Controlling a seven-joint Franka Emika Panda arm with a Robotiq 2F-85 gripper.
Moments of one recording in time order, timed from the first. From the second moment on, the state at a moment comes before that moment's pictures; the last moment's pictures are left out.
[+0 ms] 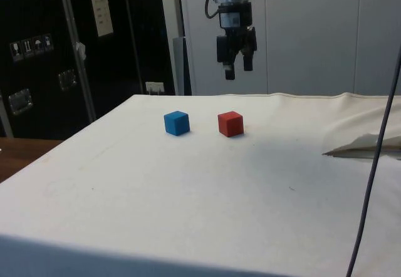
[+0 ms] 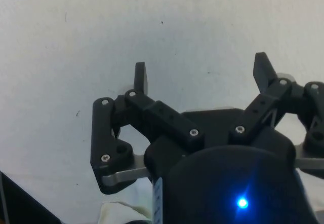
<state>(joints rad) 0.01 -0.07 -0.30 -2.48 -0.01 2.40 -0.03</state>
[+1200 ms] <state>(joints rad) 0.02 0.04 -0.27 -2.39 0.00 2.40 0.15</state>
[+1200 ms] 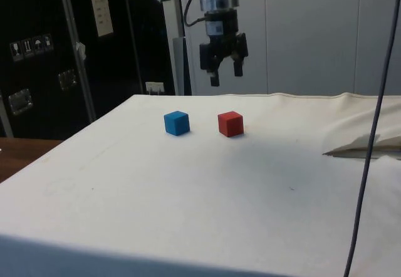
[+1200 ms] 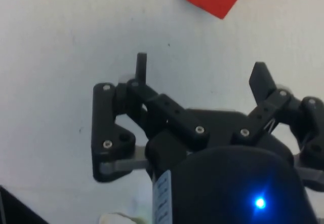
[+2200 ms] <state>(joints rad) 0.02 0.14 -0.27 -2.36 0.00 2.43 0.28</state>
